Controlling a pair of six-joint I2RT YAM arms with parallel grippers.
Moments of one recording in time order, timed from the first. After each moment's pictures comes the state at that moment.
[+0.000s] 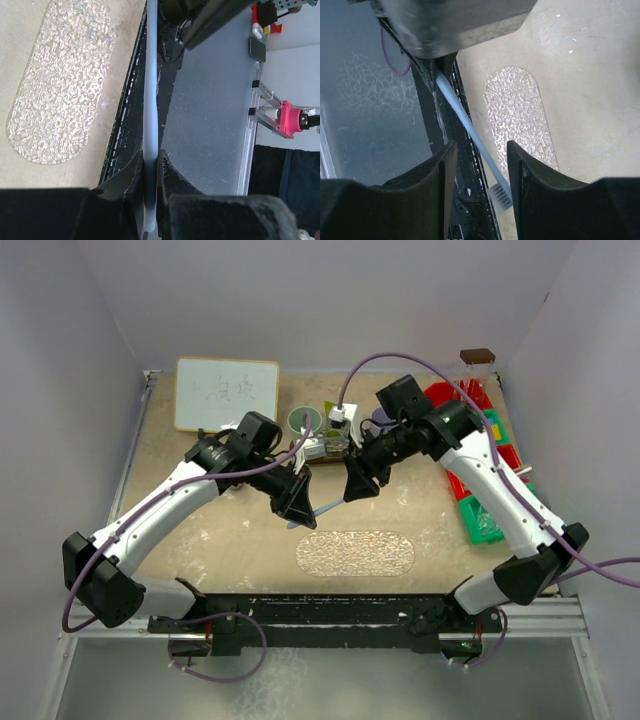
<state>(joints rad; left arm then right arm) -0.64 1.35 1.28 -0.89 0.95 0.01 0.61 1.48 1.73 -1.25 -0.67 -0.33</state>
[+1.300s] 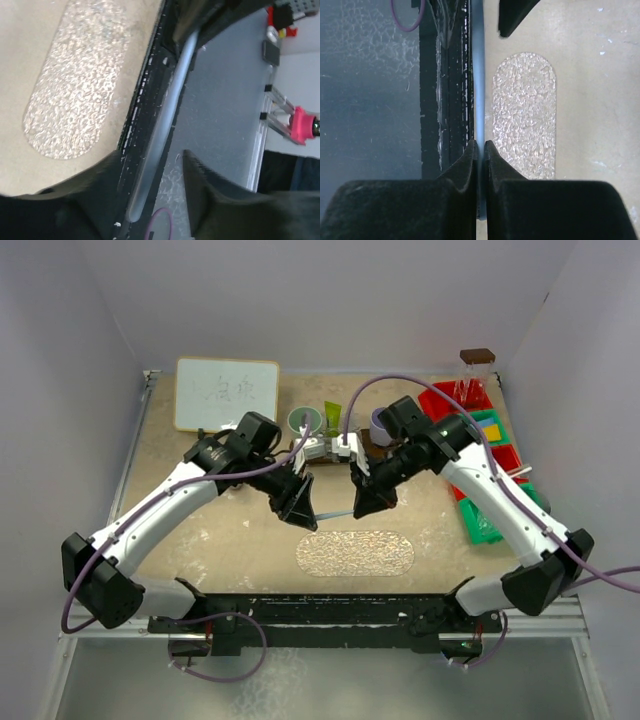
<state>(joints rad) -0.64 1.35 1.28 -0.88 0.91 0.01 0.61 1.44 1.57 -1.31 -0.78 -0.68</state>
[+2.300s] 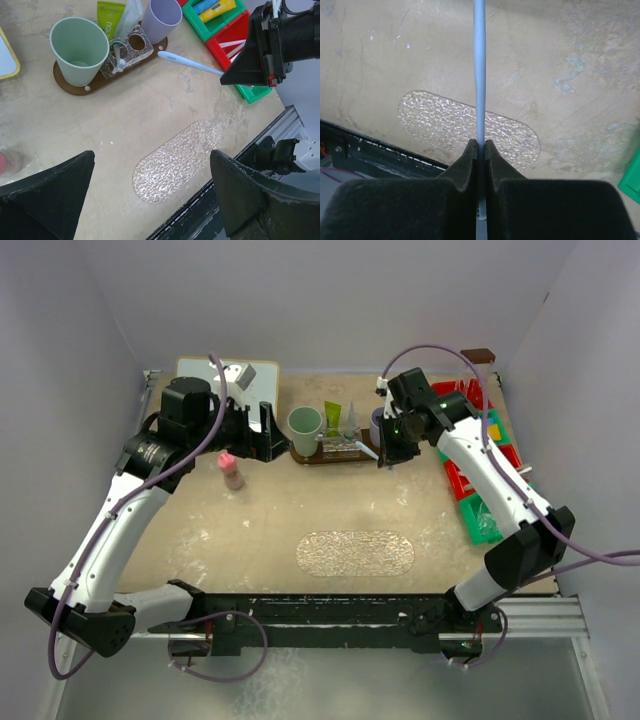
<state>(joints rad) -0.42 1.19 1.45 -0.75 0.35 -0.30 0.47 1.54 1.62 -1.15 -0.07 0.28</state>
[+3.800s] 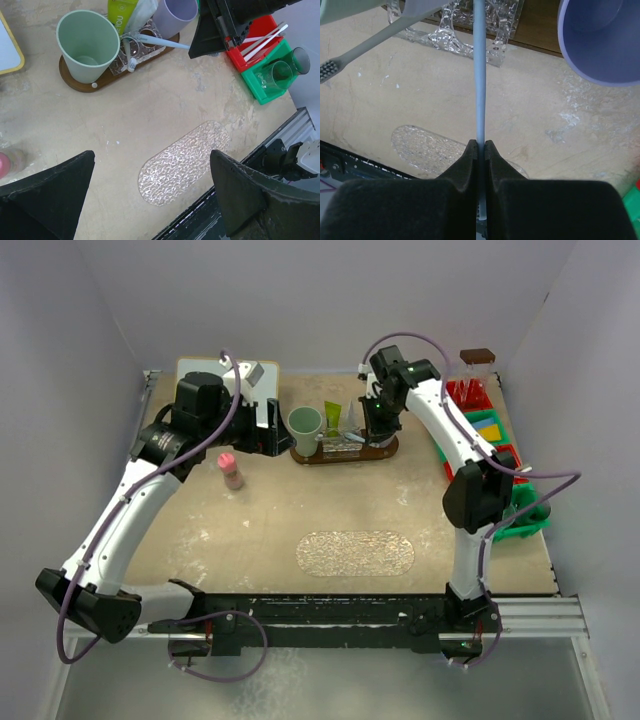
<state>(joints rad) -0.42 1.26 1.46 -0.74 0.32 -0.30 0.38 2.00 2.03 -1.24 -0.15 0.17</state>
